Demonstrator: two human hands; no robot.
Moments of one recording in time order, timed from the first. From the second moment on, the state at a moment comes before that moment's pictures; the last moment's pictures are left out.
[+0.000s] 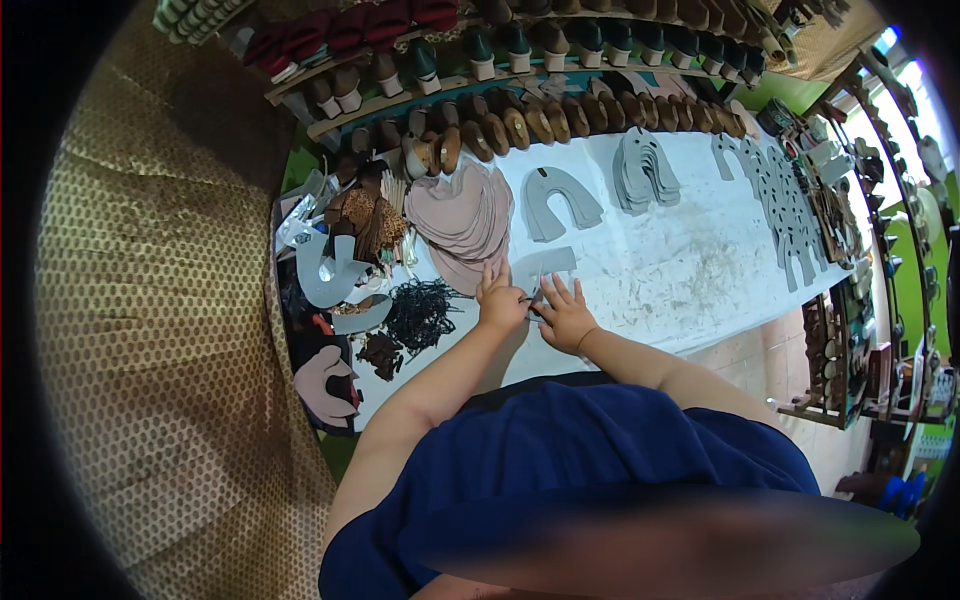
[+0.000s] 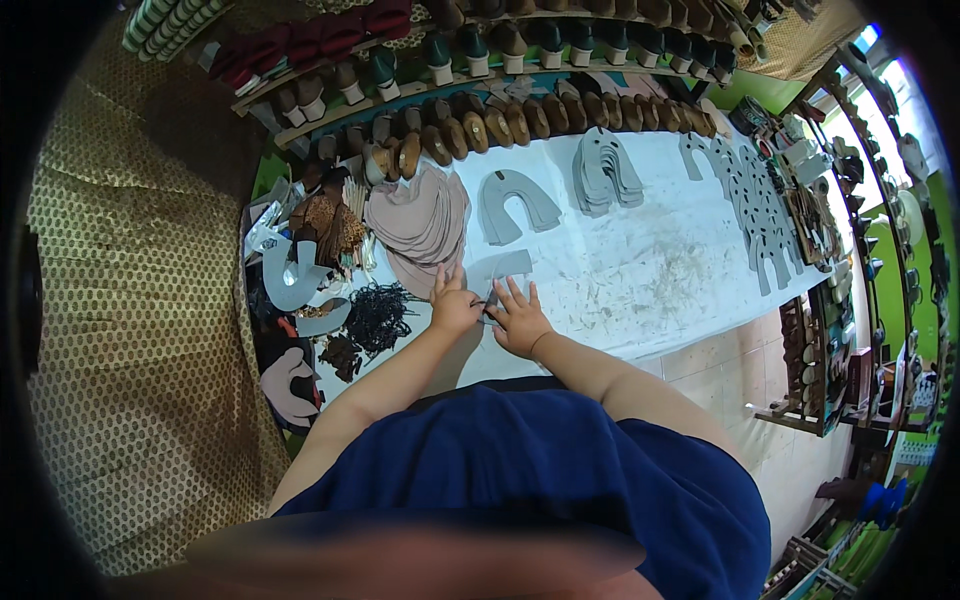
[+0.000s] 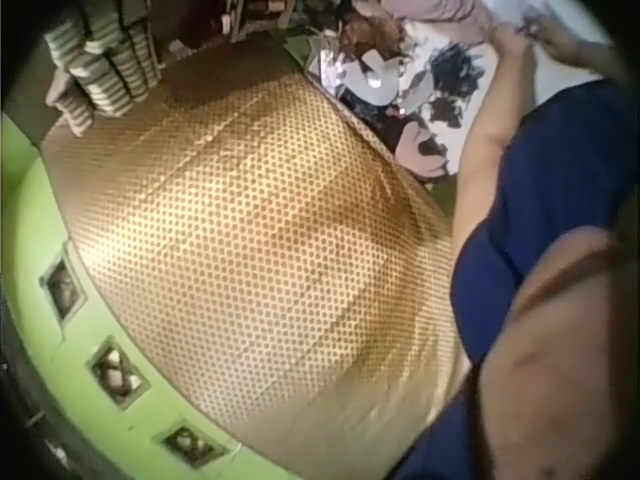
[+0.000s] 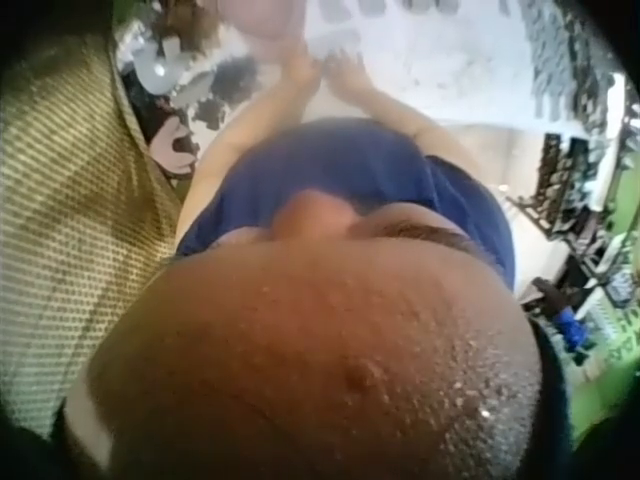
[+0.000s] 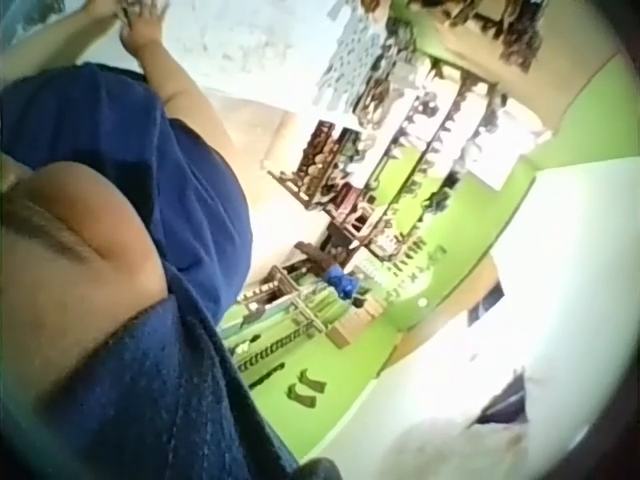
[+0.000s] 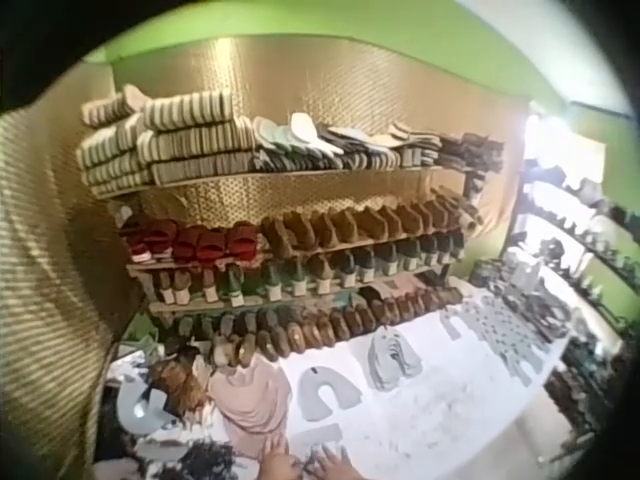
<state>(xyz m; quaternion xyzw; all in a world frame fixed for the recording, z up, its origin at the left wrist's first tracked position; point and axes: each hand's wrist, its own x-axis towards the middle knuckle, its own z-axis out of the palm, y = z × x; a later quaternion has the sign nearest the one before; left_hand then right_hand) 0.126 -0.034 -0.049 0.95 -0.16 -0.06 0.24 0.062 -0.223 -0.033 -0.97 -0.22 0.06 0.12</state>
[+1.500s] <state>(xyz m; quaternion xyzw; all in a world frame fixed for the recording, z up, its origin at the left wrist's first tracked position) 0.129 -0.040 -0.052 0.95 -0.21 -0.04 0.21 0.063 -0.238 -0.069 -0.94 -0.09 -0.16 0.28</state>
